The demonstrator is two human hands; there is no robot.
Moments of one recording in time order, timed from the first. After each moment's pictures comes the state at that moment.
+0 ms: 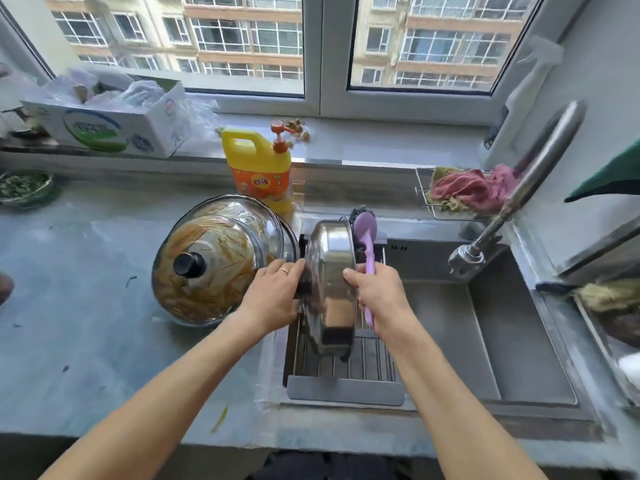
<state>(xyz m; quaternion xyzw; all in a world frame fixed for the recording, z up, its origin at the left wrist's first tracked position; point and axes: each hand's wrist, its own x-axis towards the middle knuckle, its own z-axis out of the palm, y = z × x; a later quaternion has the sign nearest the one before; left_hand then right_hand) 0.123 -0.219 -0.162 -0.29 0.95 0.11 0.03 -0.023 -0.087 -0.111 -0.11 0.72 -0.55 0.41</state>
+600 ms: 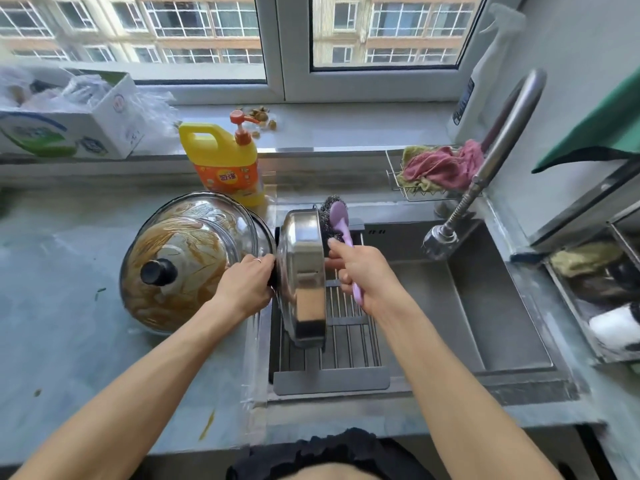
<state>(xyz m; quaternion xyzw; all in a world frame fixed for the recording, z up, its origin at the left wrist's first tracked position) 0.108 -0.242 -0.165 -0.30 0.94 0.10 0.09 -0.042 -0.093 -0.100 -0.05 0.67 -0.57 0.48</state>
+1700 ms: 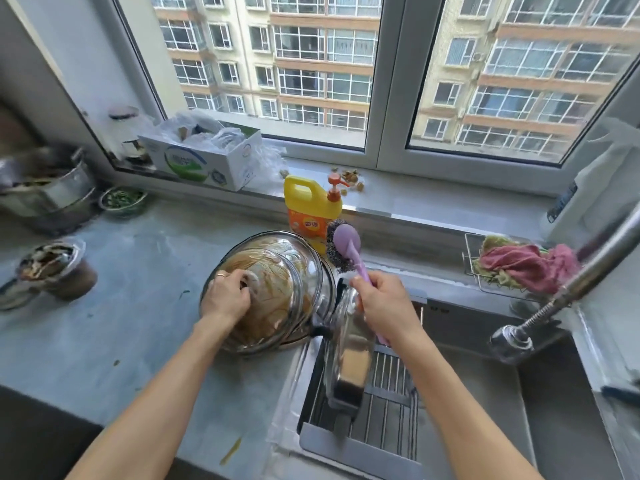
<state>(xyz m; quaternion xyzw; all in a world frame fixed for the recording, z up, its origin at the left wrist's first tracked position) 0.200 -0.305 -0.146 -0.63 0.75 0.18 -0.10 -0.027 -0.138 -0.057 -0.36 0.71 -0.45 0.40</state>
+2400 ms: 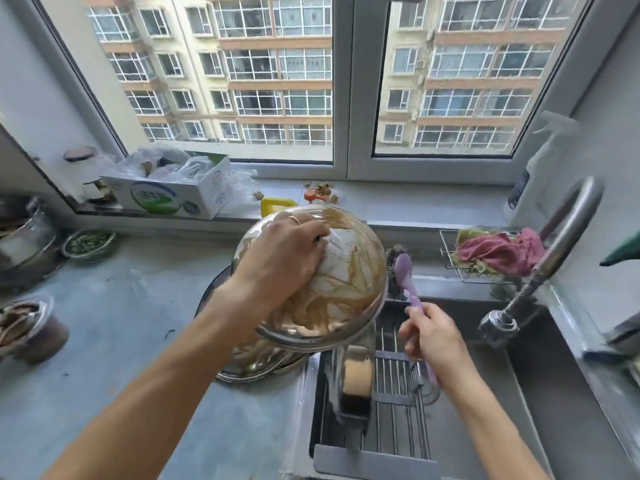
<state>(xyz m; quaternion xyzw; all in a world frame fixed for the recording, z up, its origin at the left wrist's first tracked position) 0.112 -0.255 0.032 -0.26 0.92 0.11 -0.26 -0.055 -0.083 -0.084 -0.18 0.72 -0.57 0.36</state>
